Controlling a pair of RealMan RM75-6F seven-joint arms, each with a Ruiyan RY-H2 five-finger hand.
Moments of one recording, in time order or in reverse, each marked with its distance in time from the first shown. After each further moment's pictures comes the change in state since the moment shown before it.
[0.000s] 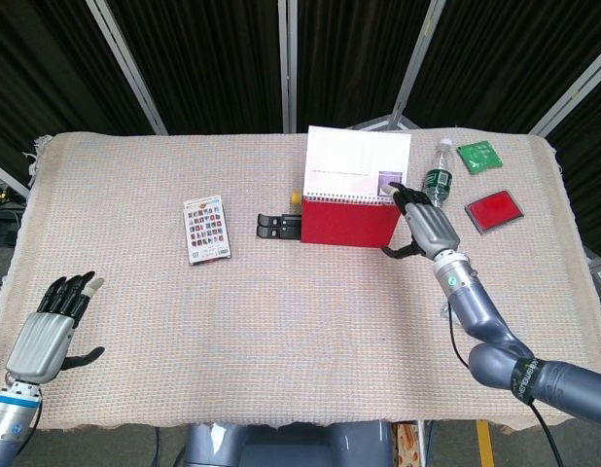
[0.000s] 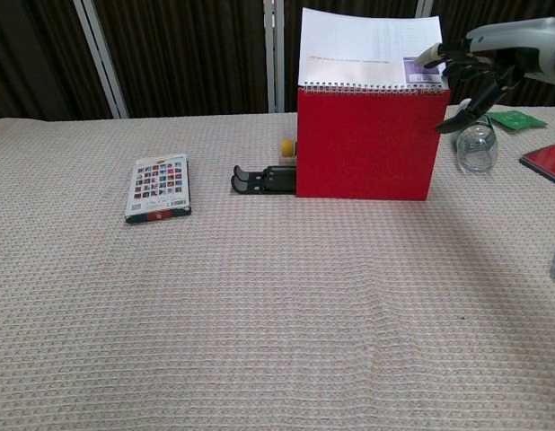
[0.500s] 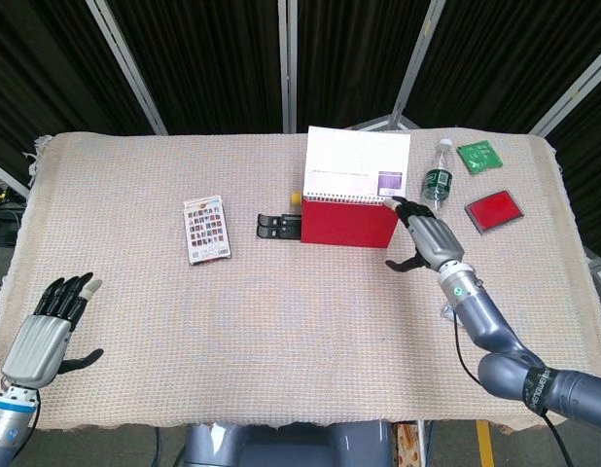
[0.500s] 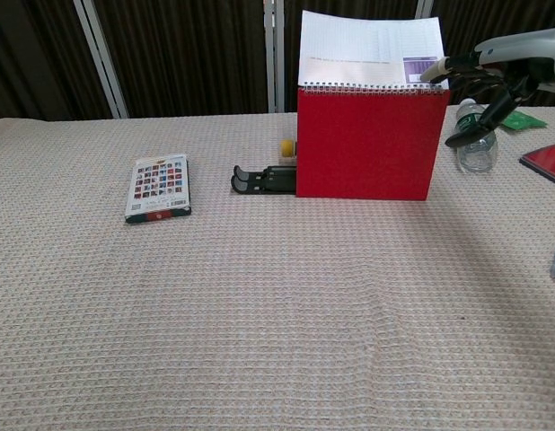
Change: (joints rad) left arm 0.010 0.016 0.012 -0.012 0.034 0.031 -0.020; right arm -0.009 0.040 -0.023 -0.065 0.024 -0.008 -0.009
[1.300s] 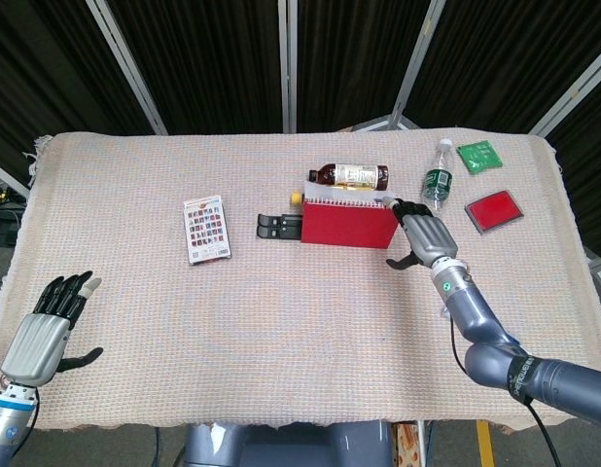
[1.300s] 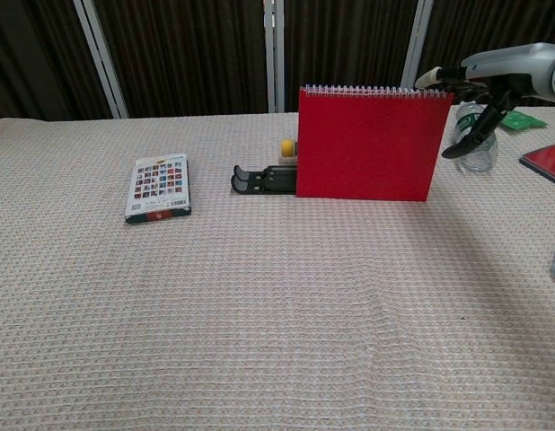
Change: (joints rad) left arm -0.005 0.003 -0.005 0.005 -0.009 -0.004 -0.017; right arm 0.074 -0.041 -0.041 0.040 0.126 0.024 -0.156
